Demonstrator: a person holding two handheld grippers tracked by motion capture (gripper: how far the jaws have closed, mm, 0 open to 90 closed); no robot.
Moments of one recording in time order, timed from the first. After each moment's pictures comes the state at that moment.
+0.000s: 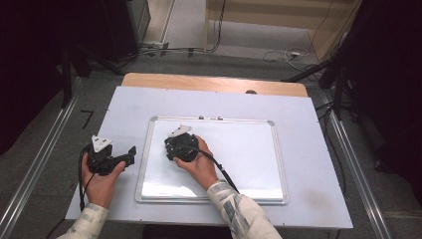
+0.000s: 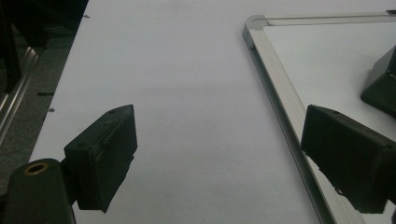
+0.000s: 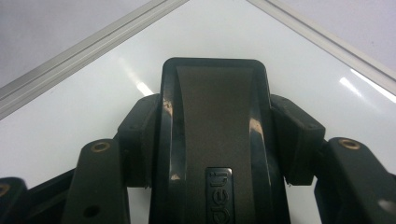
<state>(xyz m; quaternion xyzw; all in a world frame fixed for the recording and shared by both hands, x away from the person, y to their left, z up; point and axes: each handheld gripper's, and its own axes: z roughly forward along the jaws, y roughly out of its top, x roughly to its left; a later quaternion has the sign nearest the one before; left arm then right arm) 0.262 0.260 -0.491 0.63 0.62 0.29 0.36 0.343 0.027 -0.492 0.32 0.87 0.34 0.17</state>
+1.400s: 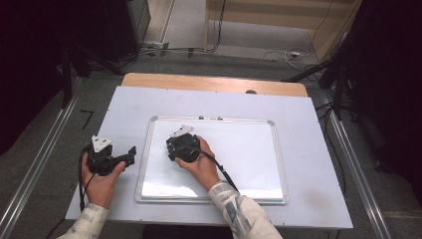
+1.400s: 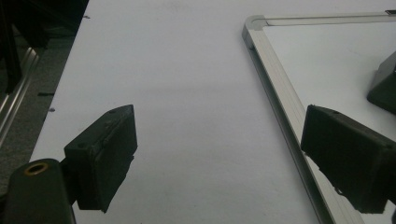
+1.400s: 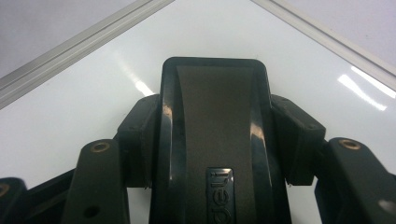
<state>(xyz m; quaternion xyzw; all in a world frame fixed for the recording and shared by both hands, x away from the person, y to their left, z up) 0.261 0.260 -0.491 0.63 0.62 0.30 0.36 0.346 0.022 -0.493 0.32 0.87 0.33 0.17</state>
